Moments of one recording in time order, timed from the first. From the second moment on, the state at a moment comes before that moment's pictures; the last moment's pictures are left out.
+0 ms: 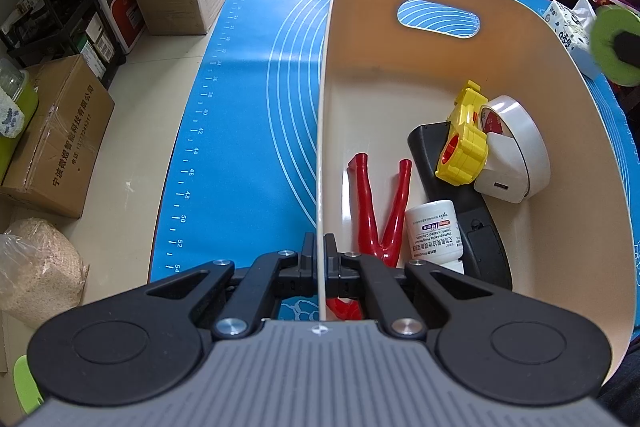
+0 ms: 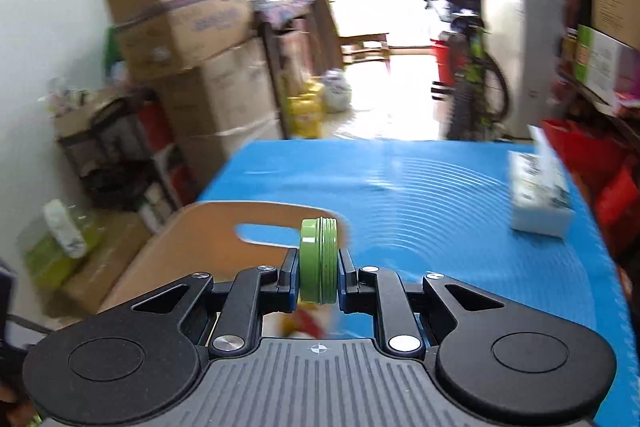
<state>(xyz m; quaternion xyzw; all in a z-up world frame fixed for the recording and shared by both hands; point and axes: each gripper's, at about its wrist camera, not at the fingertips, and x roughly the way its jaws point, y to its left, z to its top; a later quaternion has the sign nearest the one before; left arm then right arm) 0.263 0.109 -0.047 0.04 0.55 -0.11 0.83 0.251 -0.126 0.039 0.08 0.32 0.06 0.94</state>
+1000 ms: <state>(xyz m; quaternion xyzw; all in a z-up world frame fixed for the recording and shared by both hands) 0.264 0.108 -0.047 0.04 0.55 -0.11 0.83 0.274 -0.038 -0.033 0.01 0.49 0.15 0.86</state>
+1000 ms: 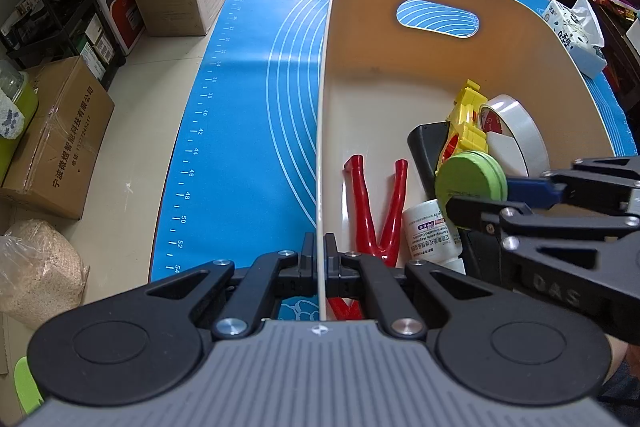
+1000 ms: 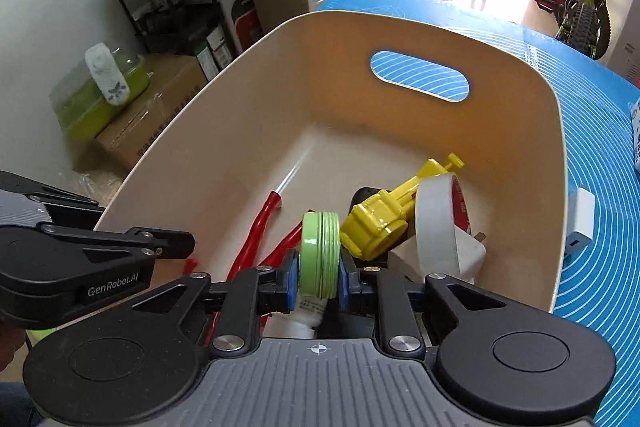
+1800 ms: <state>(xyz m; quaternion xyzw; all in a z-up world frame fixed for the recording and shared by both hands) 0.264 0.106 -0.047 0.04 0.55 -0.11 0.83 0.278 -0.183 -0.002 0.03 0.36 -0.04 0.93</state>
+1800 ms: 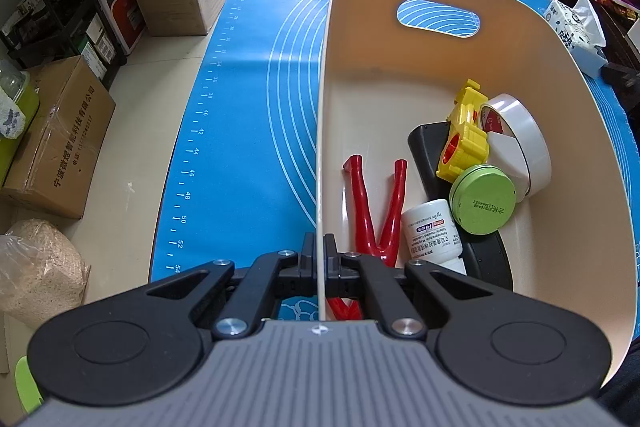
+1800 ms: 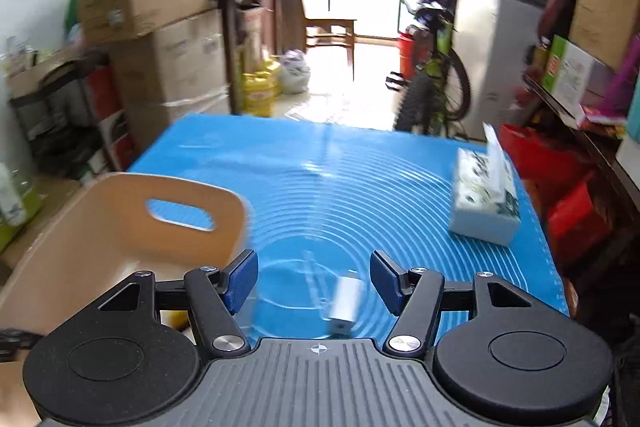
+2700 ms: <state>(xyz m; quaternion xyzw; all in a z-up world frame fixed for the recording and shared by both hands) 0.264 0.105 -0.045 0.04 0.54 -0.11 0.83 0.342 -0.192 -0.113 0.05 0.42 -0.10 0.90</state>
